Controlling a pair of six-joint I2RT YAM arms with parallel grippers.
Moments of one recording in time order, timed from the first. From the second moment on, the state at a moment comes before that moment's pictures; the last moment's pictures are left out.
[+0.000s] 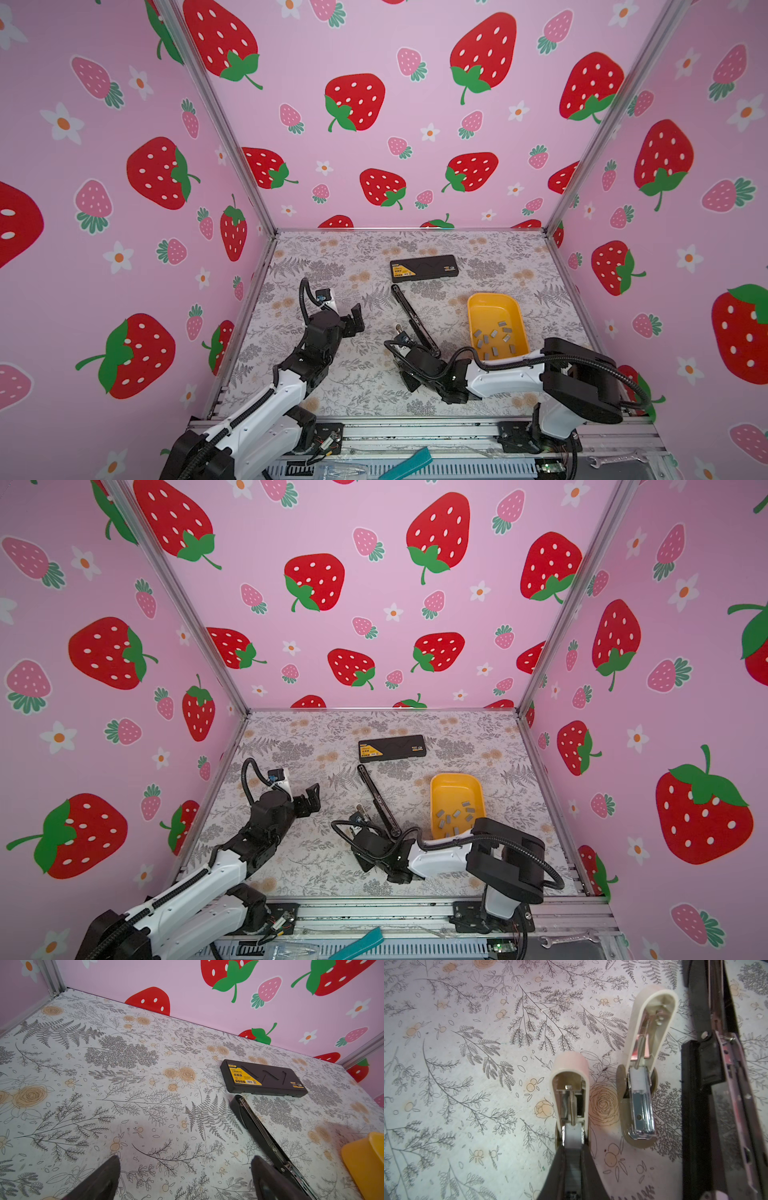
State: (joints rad) left arm -0.42 0.92 0.36 0.13 -0.28 -0.41; right arm 1.35 1.65 0.71 0.13 0.33 0.42
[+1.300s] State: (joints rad) left arm -0.42 0.92 0.36 0.13 -0.28 -0.41; right arm 1.38 1.63 0.66 0.13 0.35 0.47
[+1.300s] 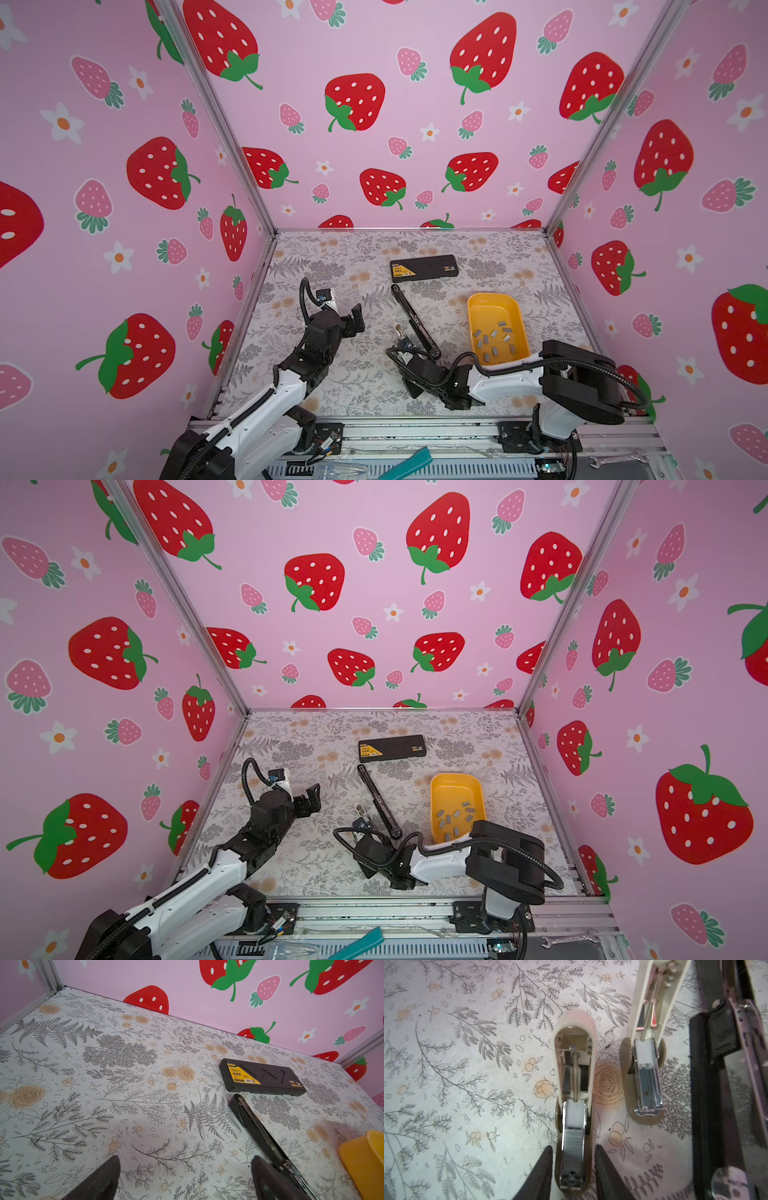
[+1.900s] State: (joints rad) left arm -0.42 0.92 0.36 0.13 -0.28 -0.41; right arm 1.37 1.59 0.73 0.07 0.43 0.44
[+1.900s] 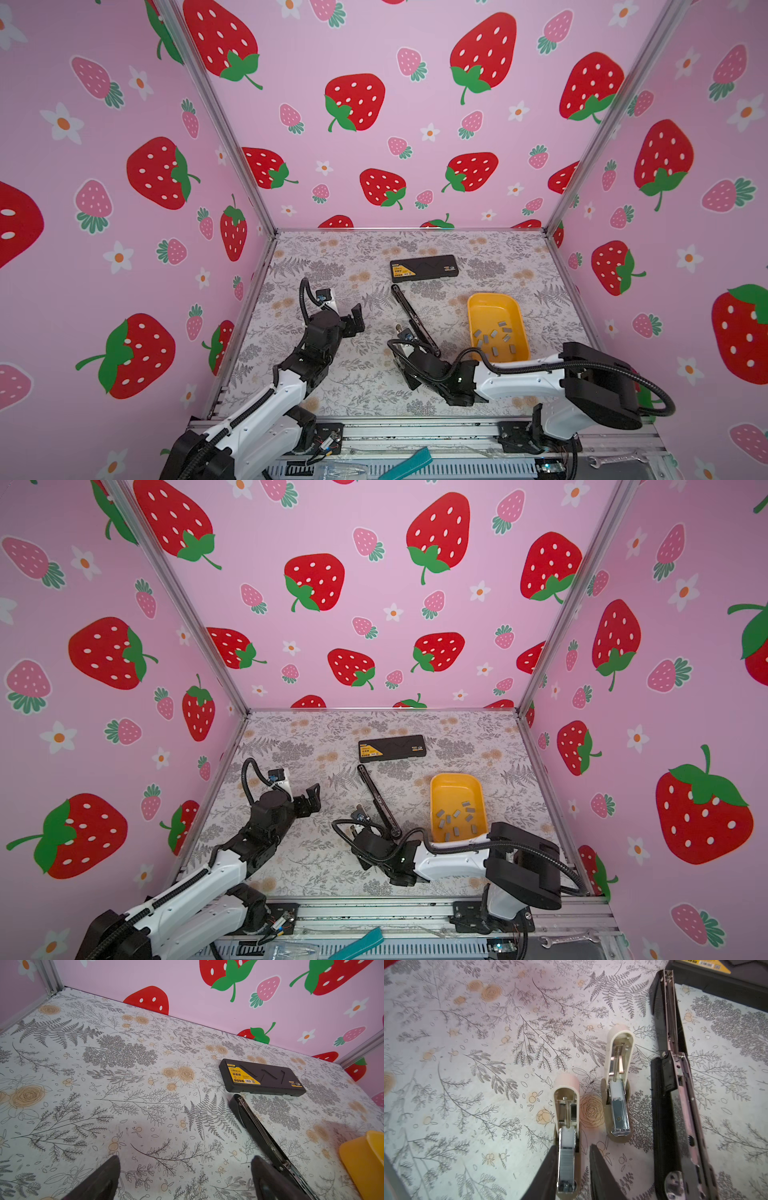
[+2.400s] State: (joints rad) left arm -0.42 0.92 0.36 0.13 -0.28 -0.41; right arm 1.34 1.66 0.76 0.06 0.42 0.44
